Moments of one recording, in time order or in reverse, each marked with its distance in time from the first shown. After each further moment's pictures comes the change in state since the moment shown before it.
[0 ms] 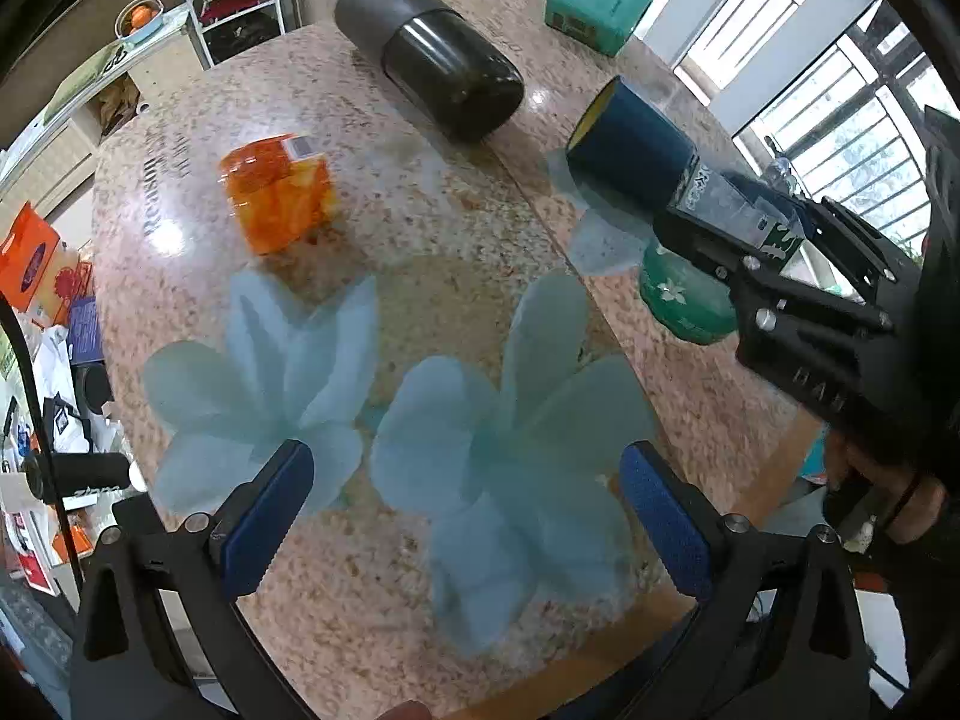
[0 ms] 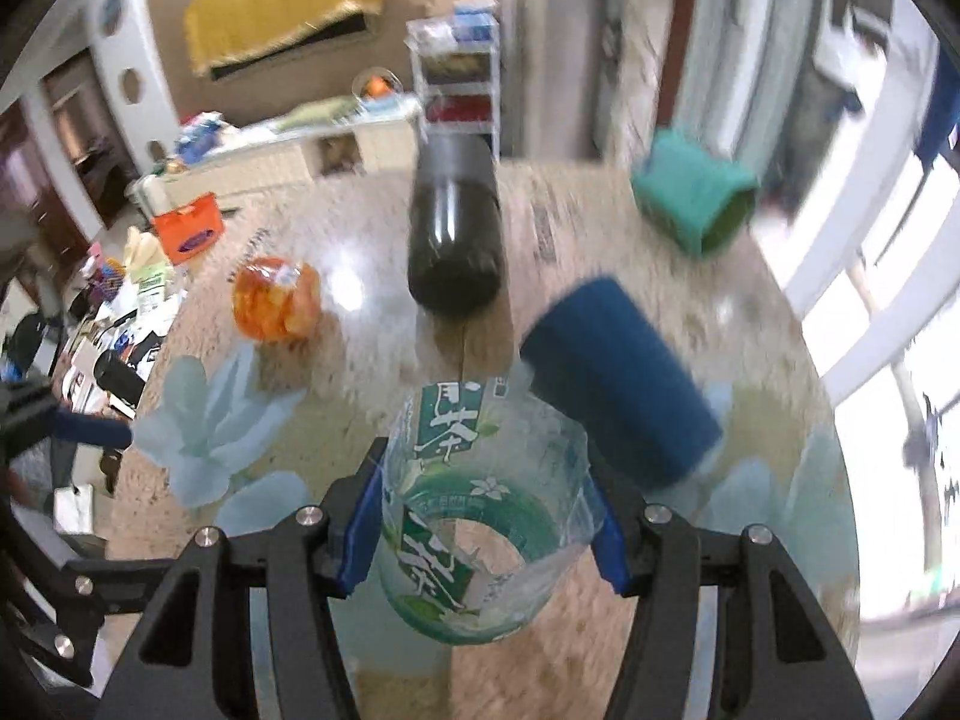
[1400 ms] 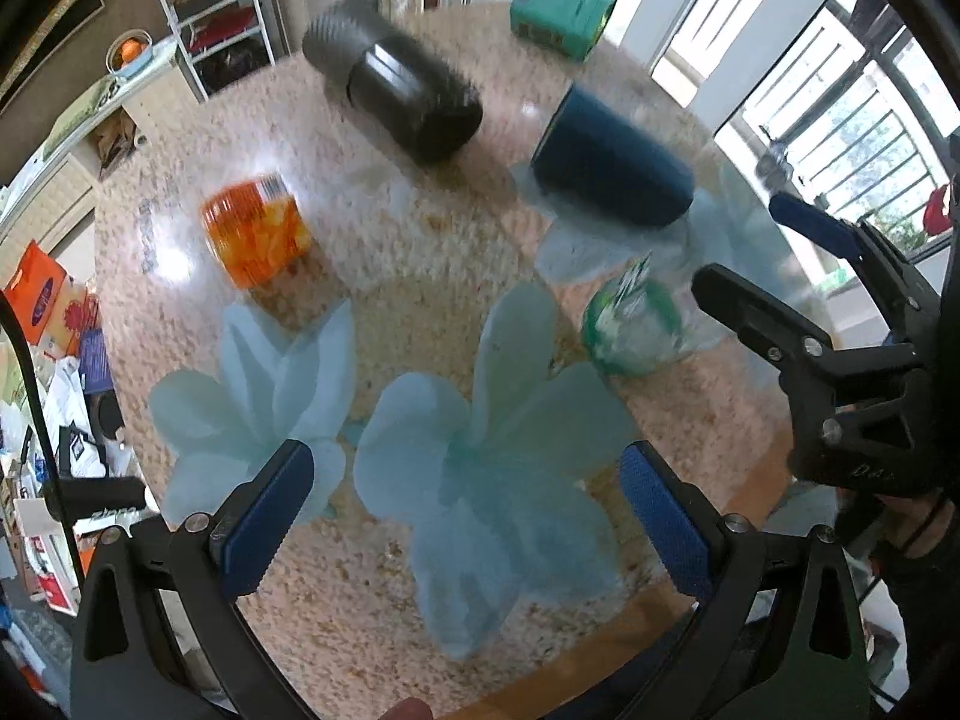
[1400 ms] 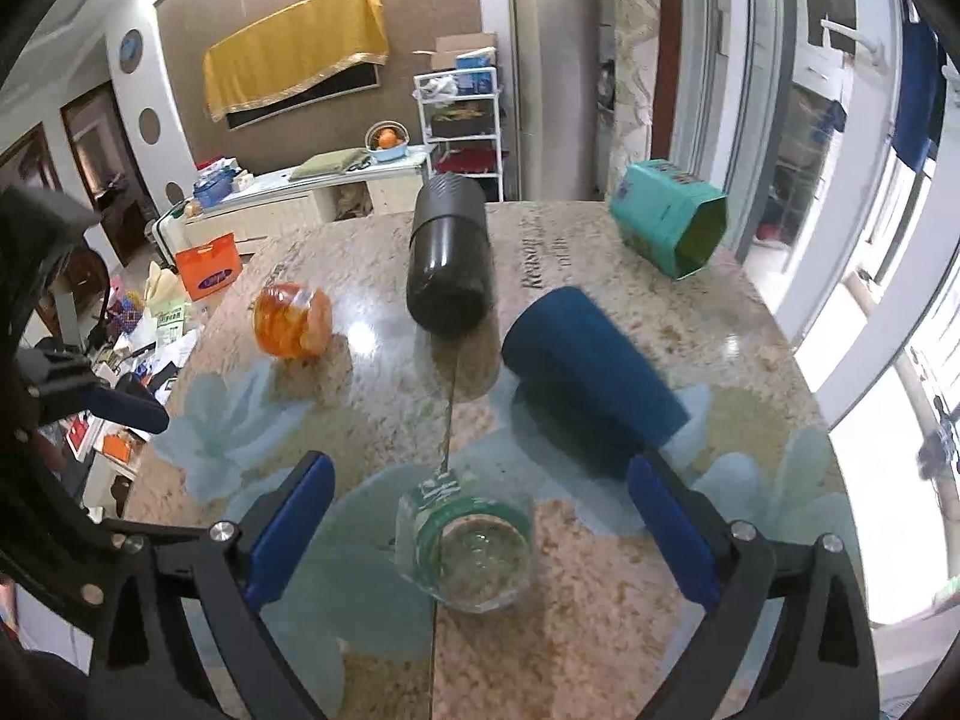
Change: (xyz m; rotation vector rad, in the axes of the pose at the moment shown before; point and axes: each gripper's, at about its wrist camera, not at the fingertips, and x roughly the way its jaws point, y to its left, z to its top) left arm -0.018 -0.023 -0.004 0.054 -0.055 0.025; right arm -0.034 -0.009 -0.006 0.089 -0.046 0.026
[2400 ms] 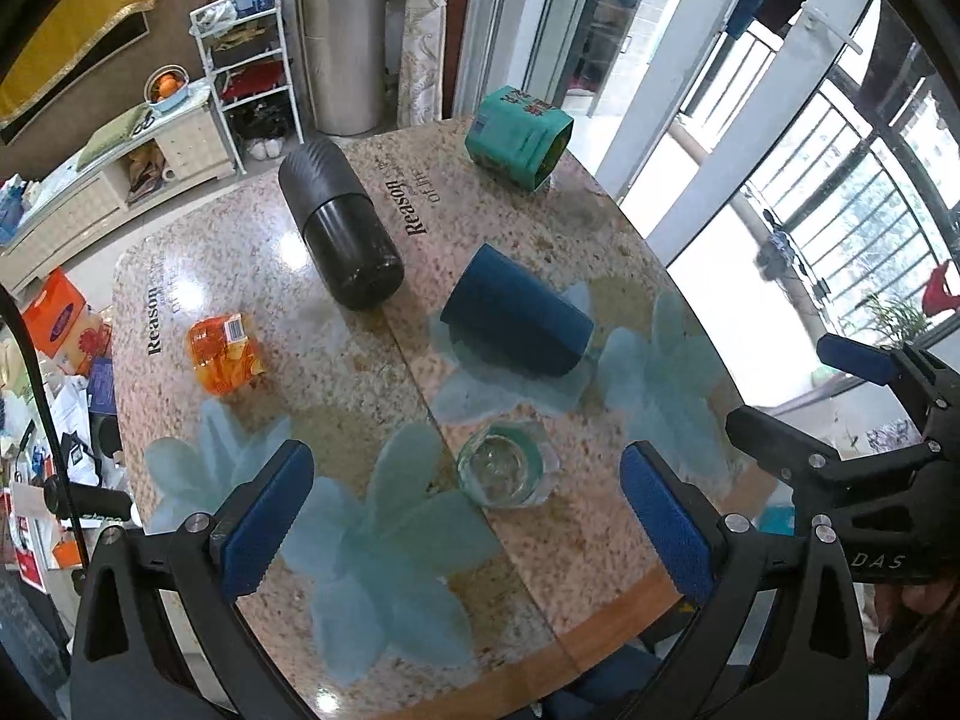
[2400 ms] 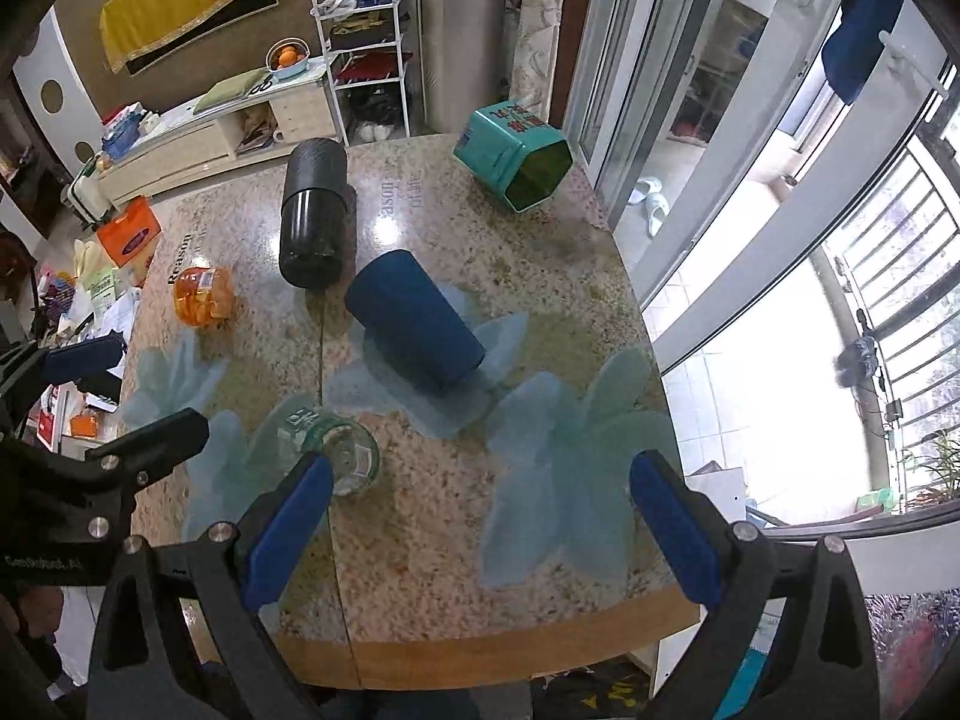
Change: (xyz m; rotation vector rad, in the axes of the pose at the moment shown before) left arm -0.059 -0.089 0.059 -0.109 -0.156 0.035; right arm -0.066 -0.069 0.046 0.080 0.320 -0.167
